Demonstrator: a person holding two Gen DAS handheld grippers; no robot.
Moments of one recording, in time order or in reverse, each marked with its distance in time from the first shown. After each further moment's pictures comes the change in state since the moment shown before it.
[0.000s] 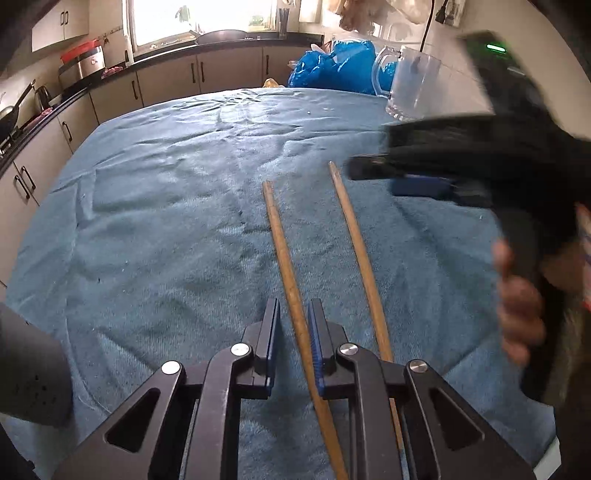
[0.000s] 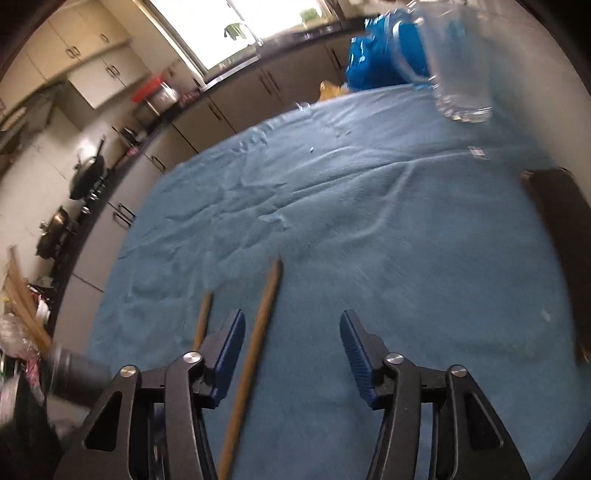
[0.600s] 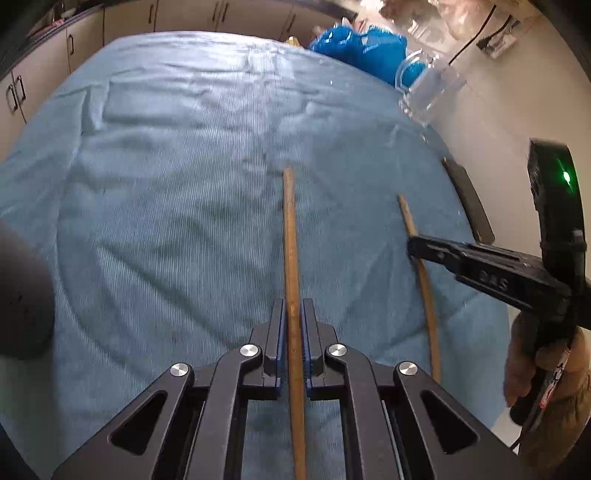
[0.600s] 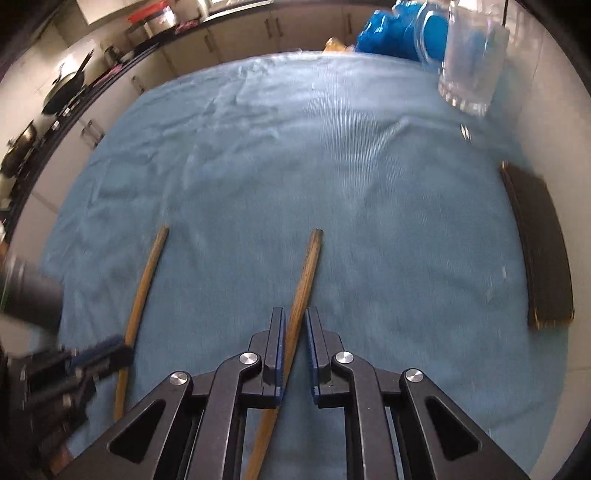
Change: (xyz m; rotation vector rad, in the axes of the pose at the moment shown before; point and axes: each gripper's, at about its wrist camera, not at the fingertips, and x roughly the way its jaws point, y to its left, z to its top) left arm -0.016 0.038 -0.014 -0.221 0.196 -0.169; right arm -0.024 0.006 -0.048 -0.195 0.232 -0.185
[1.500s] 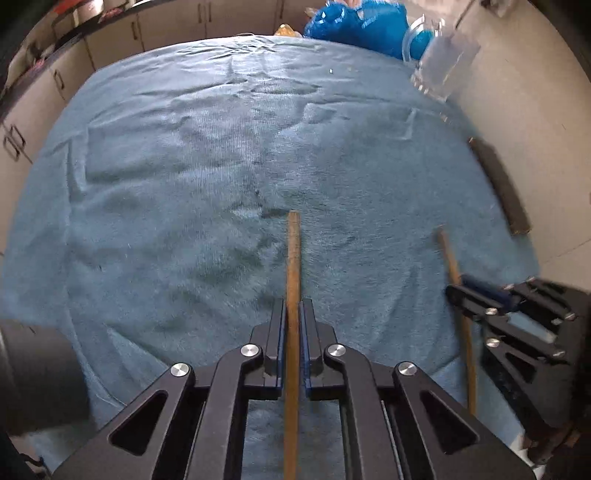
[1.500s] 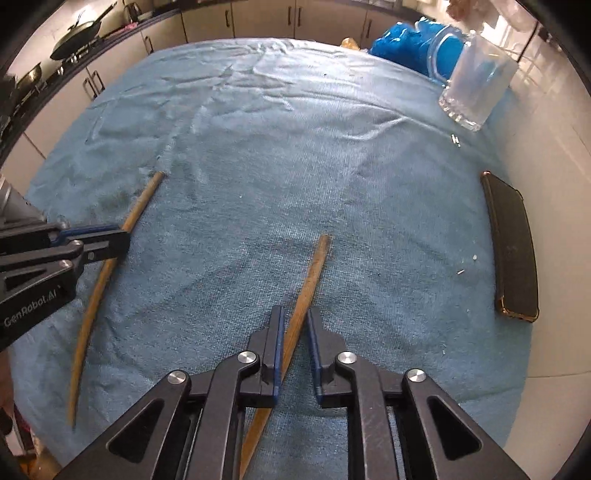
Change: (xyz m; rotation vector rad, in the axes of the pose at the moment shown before) left arm 0.017 -0.022 0.039 0.094 0.046 0.131; right arm 0.004 0.031 -0.021 -0.140 0.001 -0.158
